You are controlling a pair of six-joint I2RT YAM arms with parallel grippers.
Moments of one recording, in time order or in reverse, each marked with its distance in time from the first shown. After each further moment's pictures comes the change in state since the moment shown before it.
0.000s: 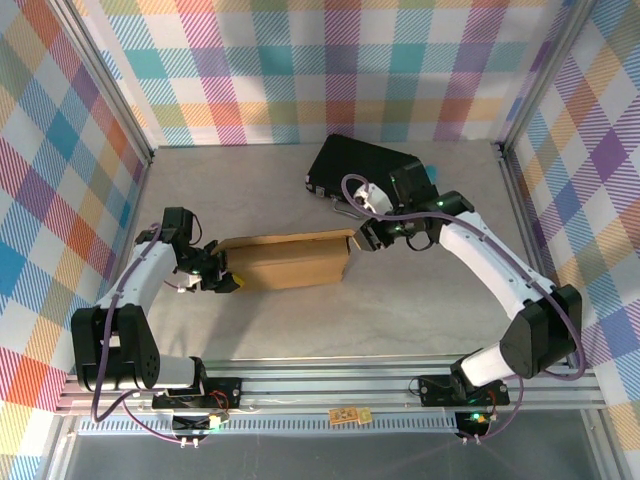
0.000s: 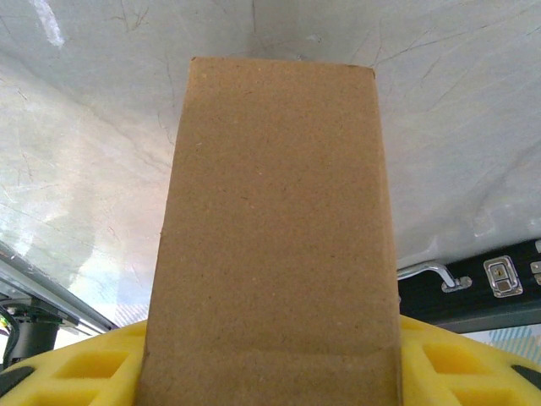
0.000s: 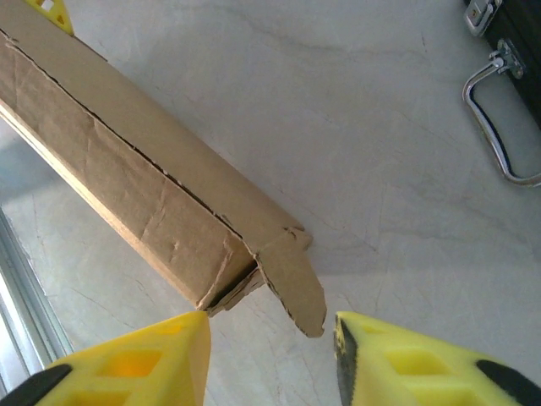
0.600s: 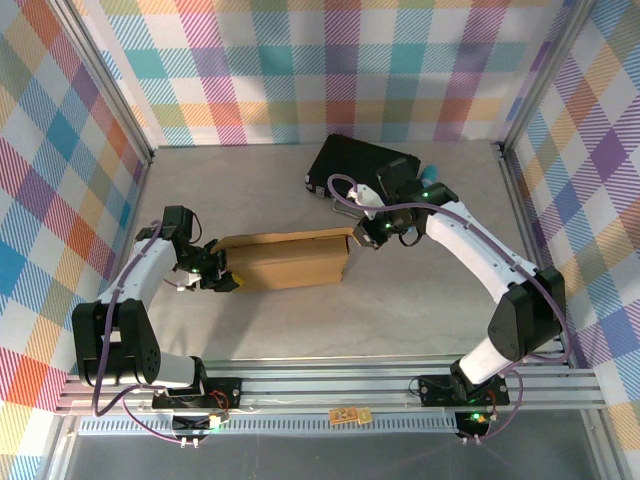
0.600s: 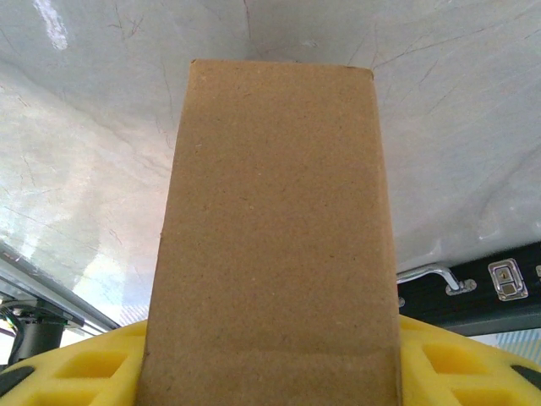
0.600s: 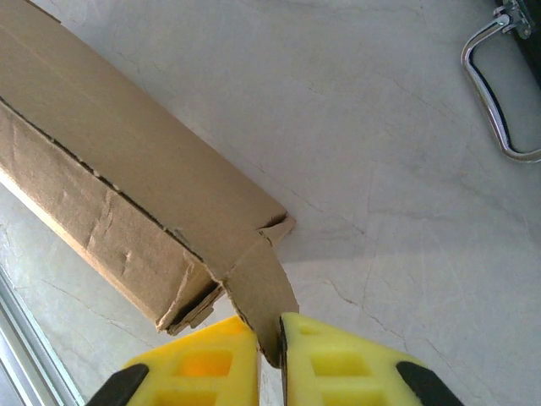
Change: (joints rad) left arm 0.005 0.025 0.016 -0.011 0.000 0.026; right arm 0.032 0.101 0.079 -0.067 0.079 0.005
